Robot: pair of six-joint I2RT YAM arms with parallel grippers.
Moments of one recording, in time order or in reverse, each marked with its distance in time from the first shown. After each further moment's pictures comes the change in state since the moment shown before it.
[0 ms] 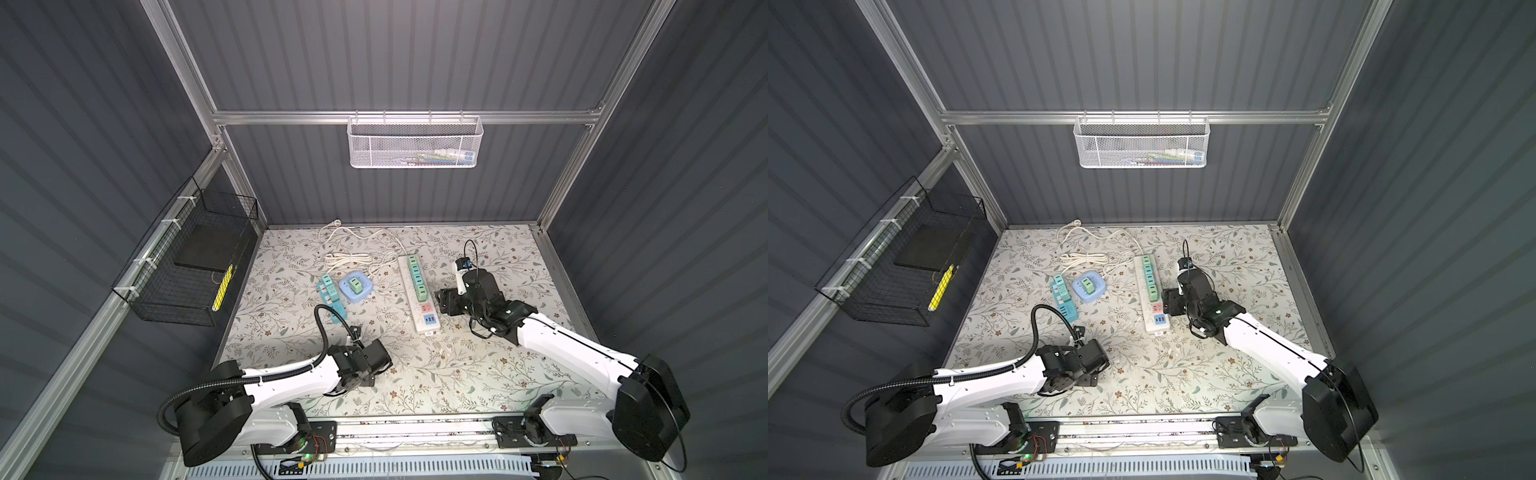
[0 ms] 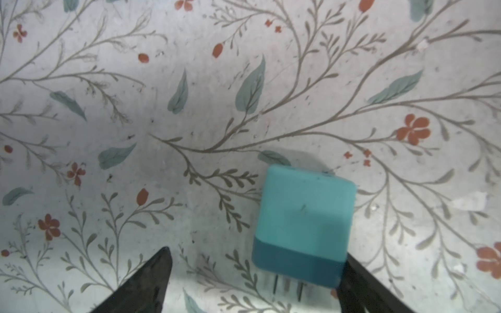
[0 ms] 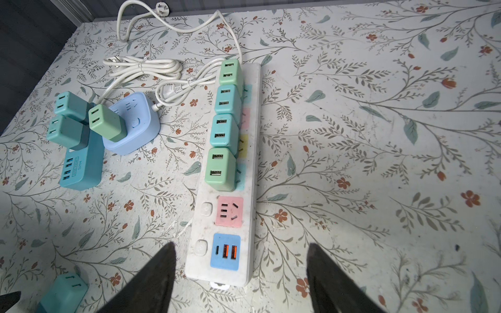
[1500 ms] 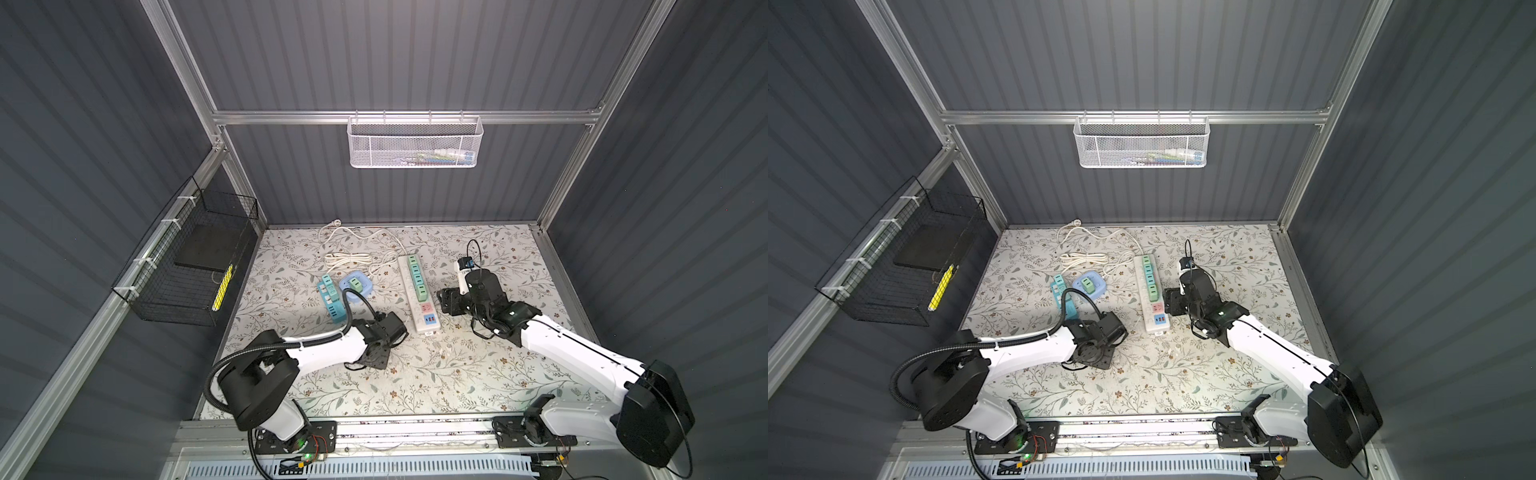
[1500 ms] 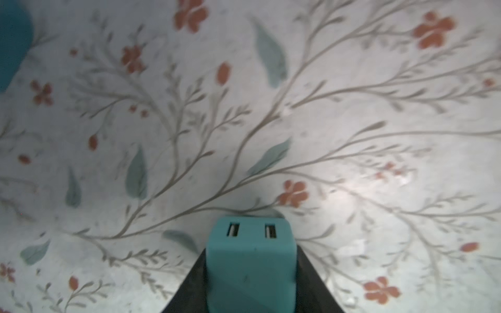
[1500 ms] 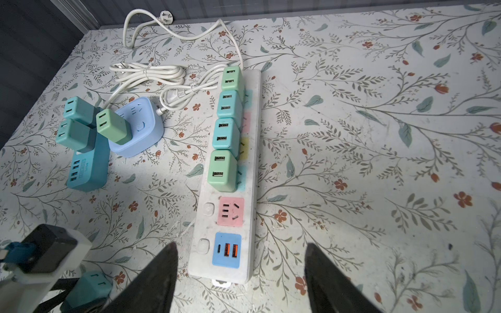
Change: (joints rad) left arm 0.093 0.334 0.304 0.055 0.196 0.317; right arm 0.000 -0.032 -0.009 -0.006 0.006 -0.001
